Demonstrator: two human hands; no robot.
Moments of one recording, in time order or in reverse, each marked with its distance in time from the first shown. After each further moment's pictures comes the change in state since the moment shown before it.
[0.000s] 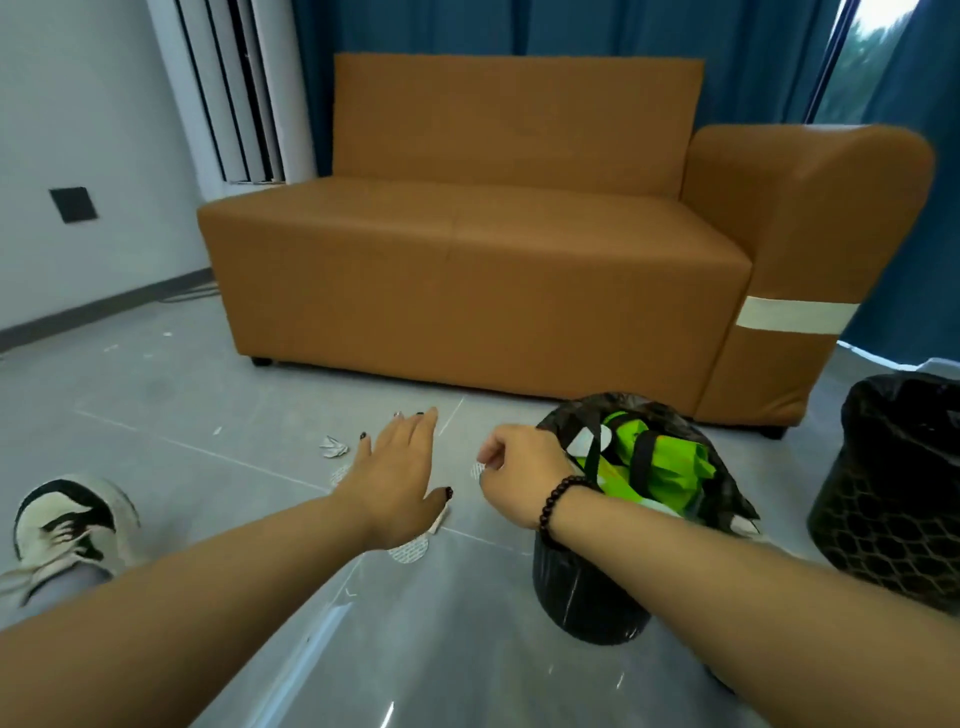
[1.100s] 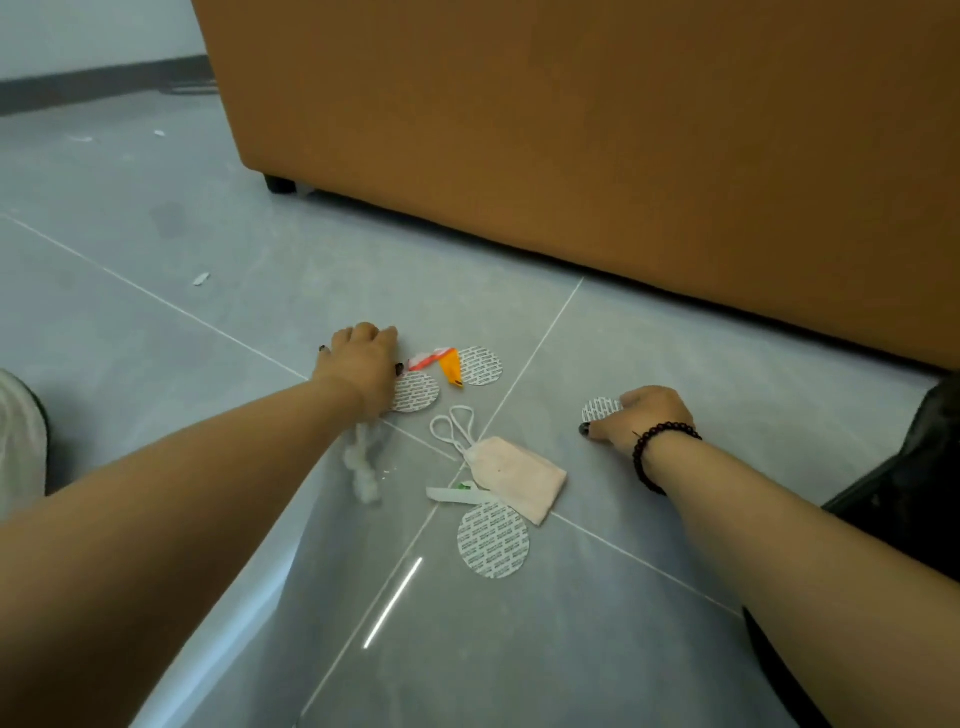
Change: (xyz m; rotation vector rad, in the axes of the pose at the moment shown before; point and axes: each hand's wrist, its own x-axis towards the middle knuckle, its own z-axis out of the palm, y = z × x) left_hand 0.205 -0.265 0.194 0.032 -0.069 -0.444; right_hand 0.248 0.153 0.209 -0.013 -0.063 0.601
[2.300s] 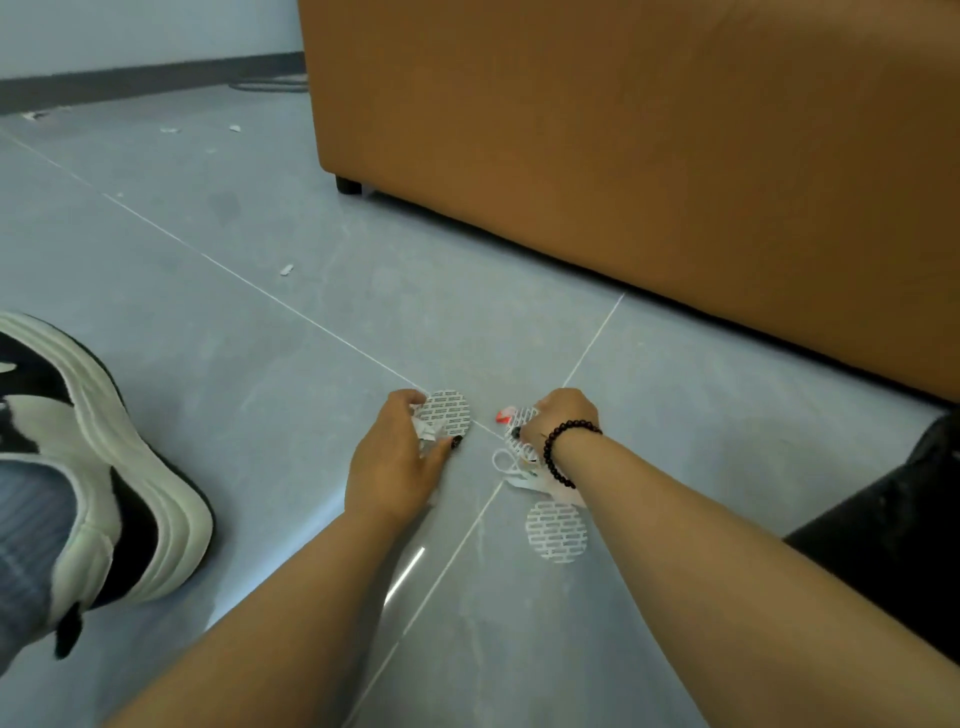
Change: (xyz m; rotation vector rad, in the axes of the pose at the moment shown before) left_hand -0.136 -0.025 0.024 -0.707 0.321 -0.076; right_hand -0.072 -0.087 0.076 -0.126 -0.122 -0.127
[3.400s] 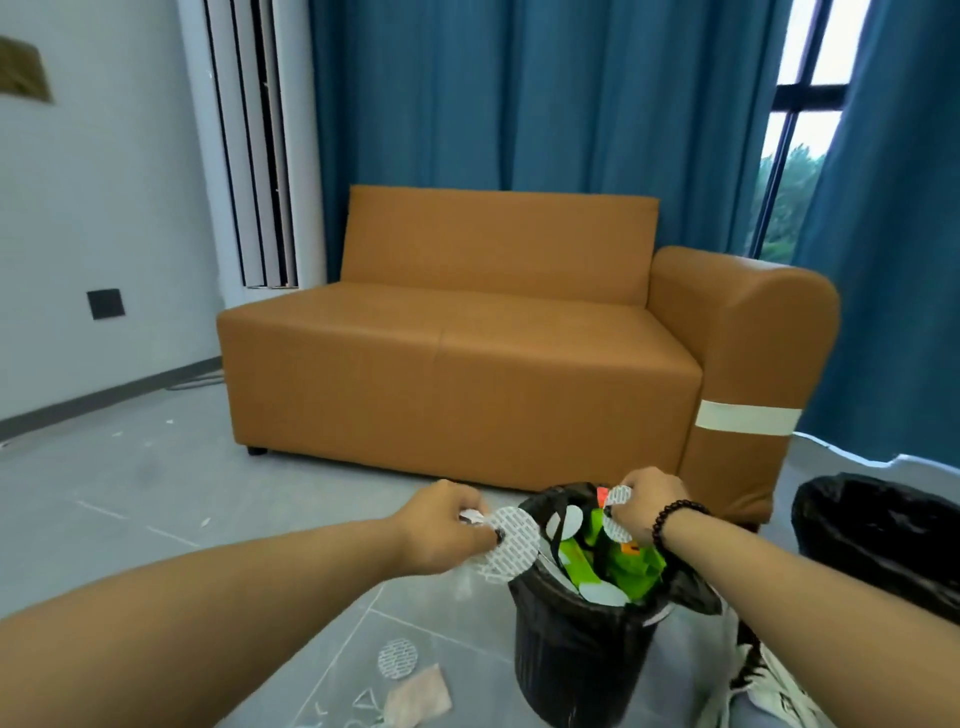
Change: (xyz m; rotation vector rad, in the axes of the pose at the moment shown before) left_hand -0.159 0.370 -0.113 -0.036 -0.641 0.347; right_hand -0.263 0.191 -0.362 -0.122 0.344 -0.053
